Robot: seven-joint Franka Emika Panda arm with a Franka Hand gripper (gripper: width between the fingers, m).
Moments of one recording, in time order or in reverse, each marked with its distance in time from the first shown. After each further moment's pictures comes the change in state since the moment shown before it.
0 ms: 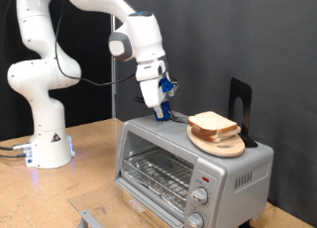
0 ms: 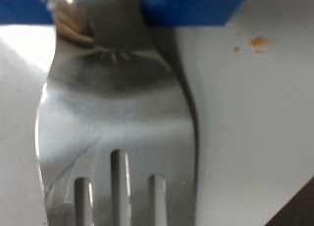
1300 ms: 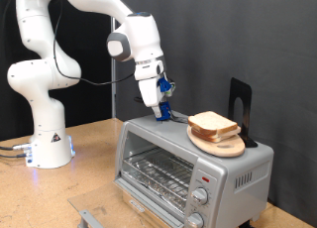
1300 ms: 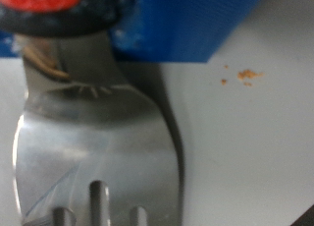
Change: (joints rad) arm -0.001 -0.018 0.020 -0.031 -0.012 0.025 -0.004
